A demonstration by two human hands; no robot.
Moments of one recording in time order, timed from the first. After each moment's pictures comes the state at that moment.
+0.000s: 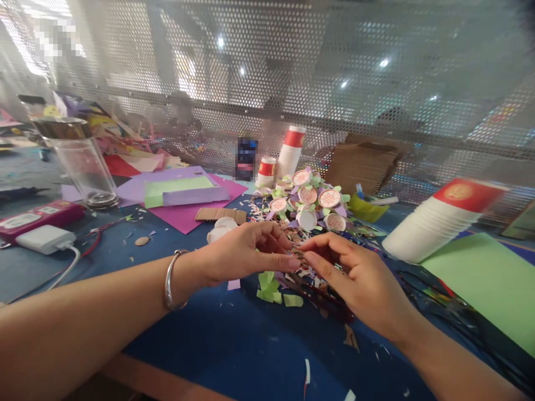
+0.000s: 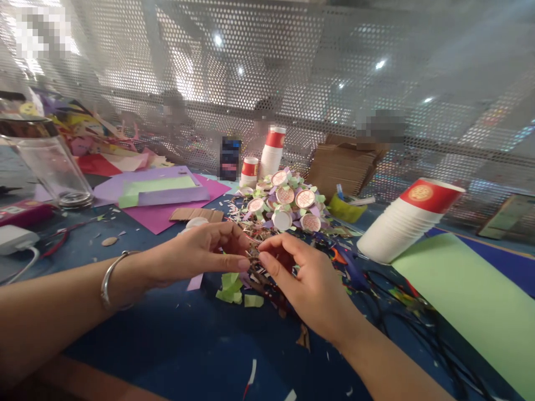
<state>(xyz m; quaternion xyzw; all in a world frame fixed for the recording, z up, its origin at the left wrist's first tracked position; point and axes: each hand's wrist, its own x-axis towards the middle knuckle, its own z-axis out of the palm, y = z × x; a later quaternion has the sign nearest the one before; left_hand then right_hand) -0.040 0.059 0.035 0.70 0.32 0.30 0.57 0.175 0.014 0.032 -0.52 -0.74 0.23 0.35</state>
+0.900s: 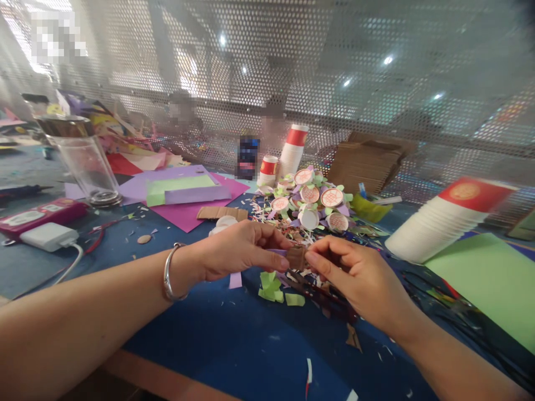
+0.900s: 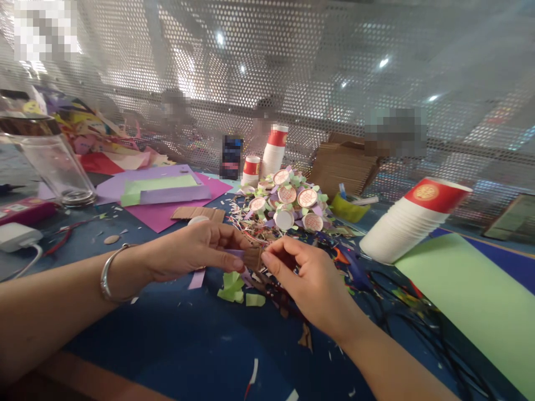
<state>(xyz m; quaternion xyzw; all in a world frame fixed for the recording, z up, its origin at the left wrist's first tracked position) -0.045 0.066 0.035 0.62 0.32 0.26 0.67 0.175 0.019 0.031 -0.52 -0.75 0.26 0.33</state>
